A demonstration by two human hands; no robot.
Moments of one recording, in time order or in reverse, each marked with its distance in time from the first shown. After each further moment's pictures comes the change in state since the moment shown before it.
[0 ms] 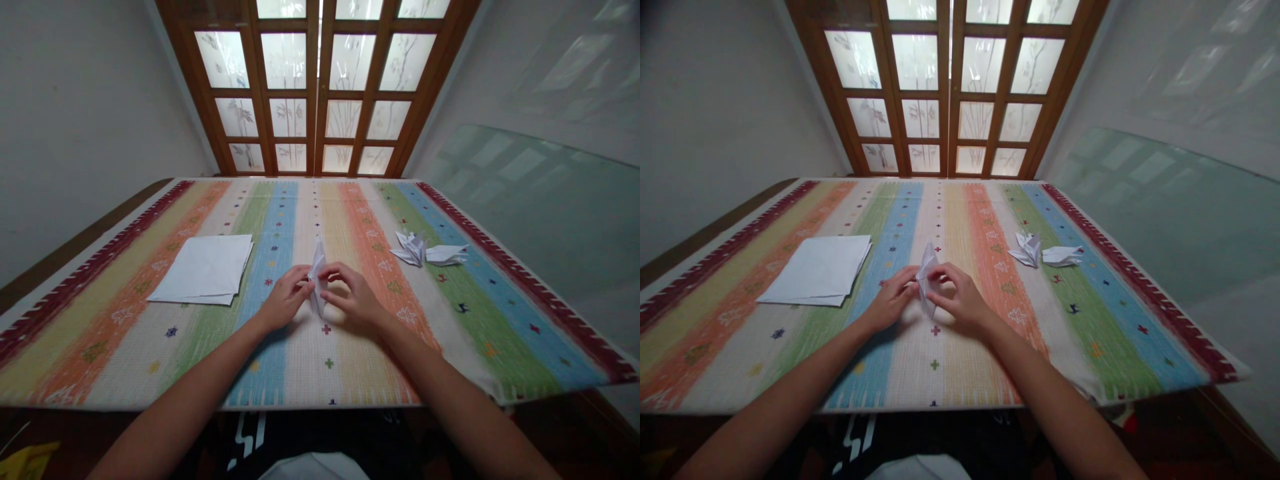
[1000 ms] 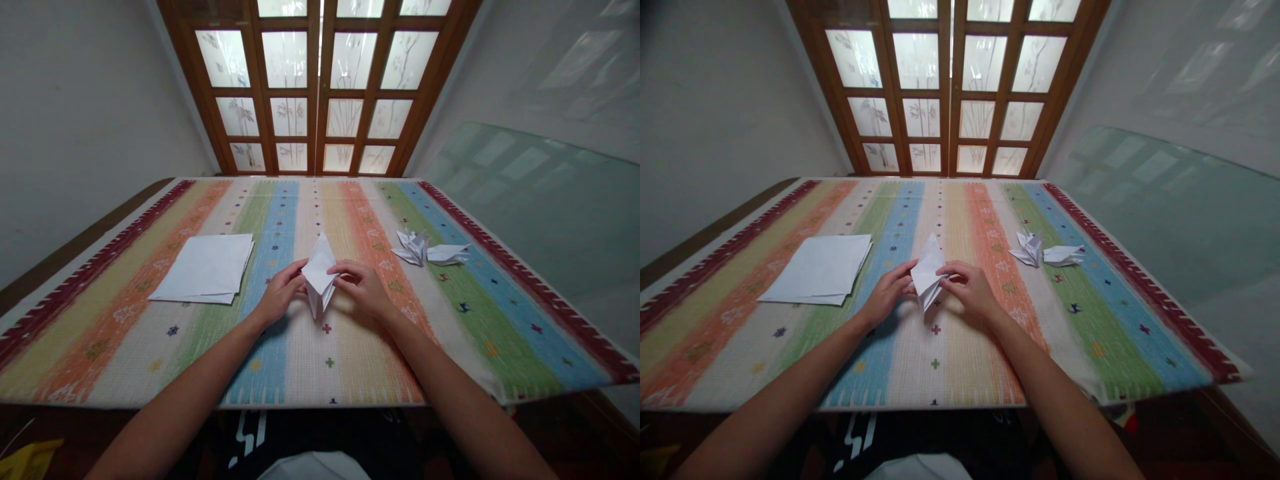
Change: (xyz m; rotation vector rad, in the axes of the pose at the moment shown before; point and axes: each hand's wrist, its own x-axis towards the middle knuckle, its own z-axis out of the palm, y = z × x) left_hand 0.001 -0.004 0.000 -0.553 0.089 -0.294; right_hand -0.001 0.013 -0.016 0.106 0.096 0.189
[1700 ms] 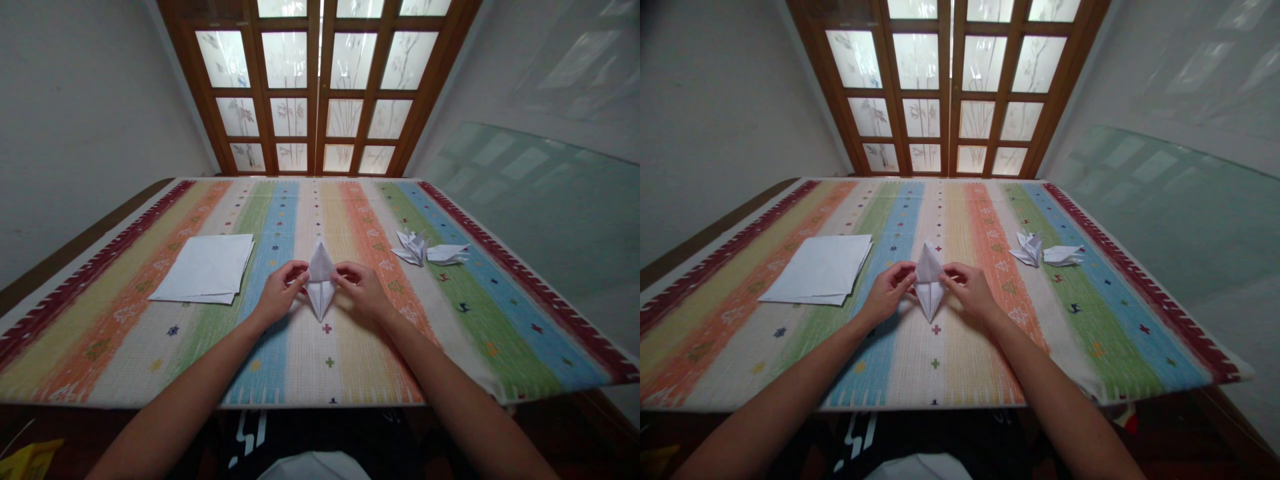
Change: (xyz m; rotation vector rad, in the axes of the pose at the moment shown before) left_hand 0.002 0.004 0.003 0.167 0.084 0.060; right_hand 0.000 -0.002 0.005 -0.023 0.028 0.033
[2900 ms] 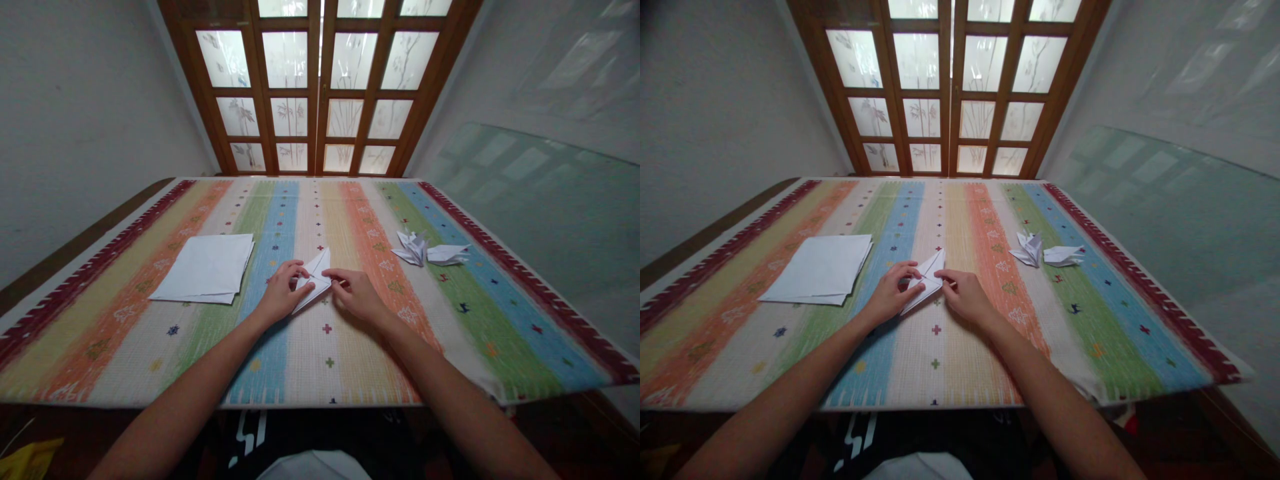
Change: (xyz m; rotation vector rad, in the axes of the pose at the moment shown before) left_hand 0.001 -0.009 -0.005 0.451 0.013 0.072; right_hand -0.005 0.005 0.010 -0.291 -0.046 -0.027
